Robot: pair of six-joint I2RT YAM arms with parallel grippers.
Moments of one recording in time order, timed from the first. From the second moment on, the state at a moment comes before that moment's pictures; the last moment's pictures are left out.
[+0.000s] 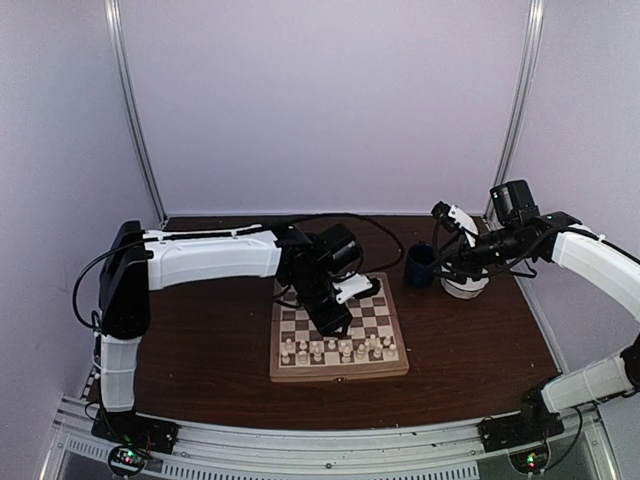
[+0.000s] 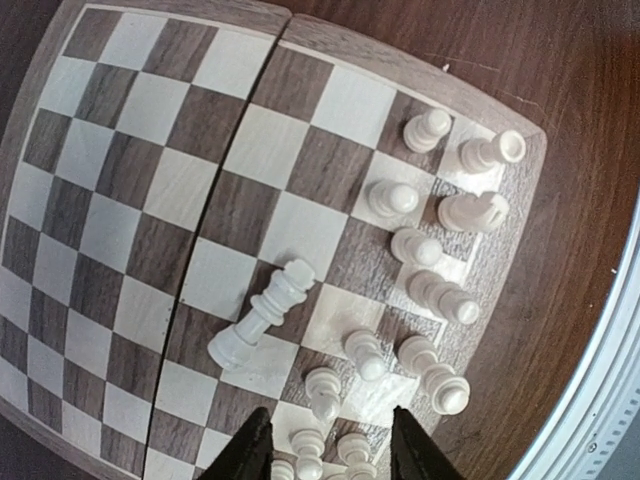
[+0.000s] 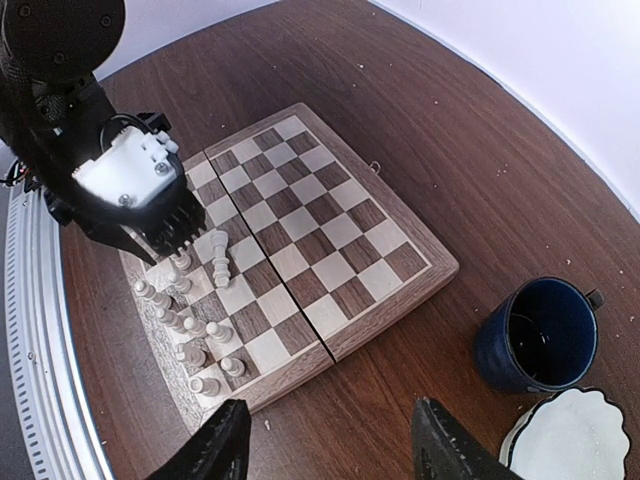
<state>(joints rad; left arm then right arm) -1.04 2.08 1.77 -0.91 0.12 0.09 0.28 1.25 1.05 -0.61 -0.62 -0.47</state>
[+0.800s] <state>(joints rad) -1.04 2.17 1.80 -0.92 0.16 0.16 0.28 1.27 1.05 -0.62 -0.61 -0.49</state>
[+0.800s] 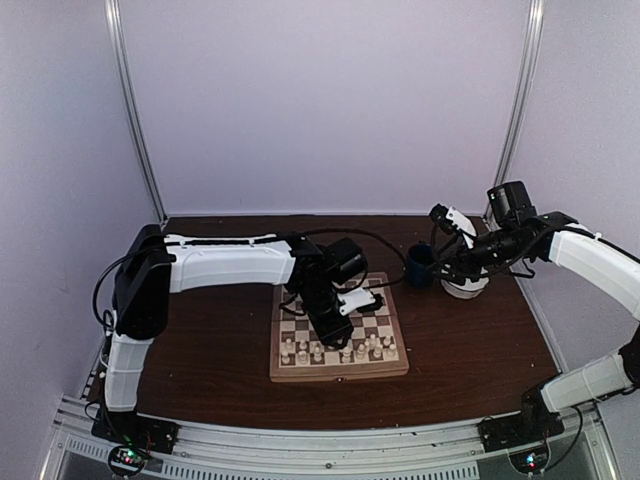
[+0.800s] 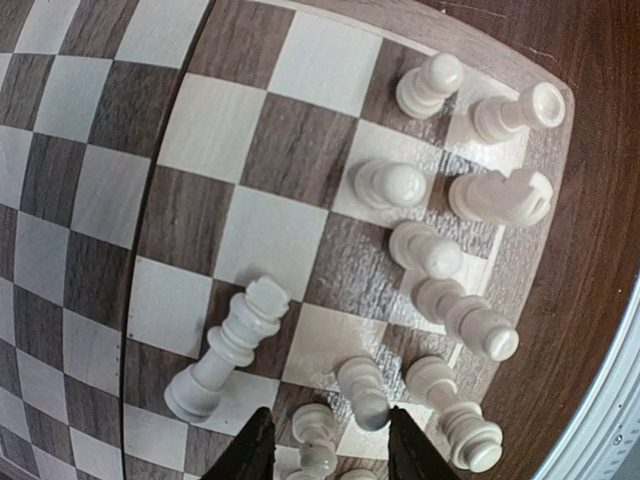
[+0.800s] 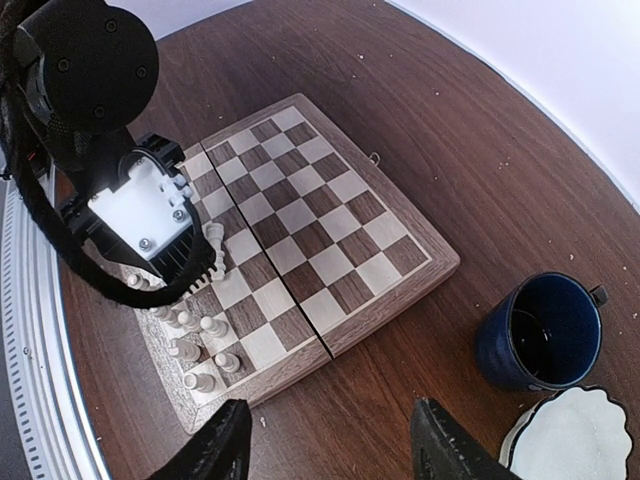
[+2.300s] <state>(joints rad) -0.77 1.73 1.66 -0.82 0.12 0.01 0.61 1.63 1.42 -0.91 -0.44 -0.81</state>
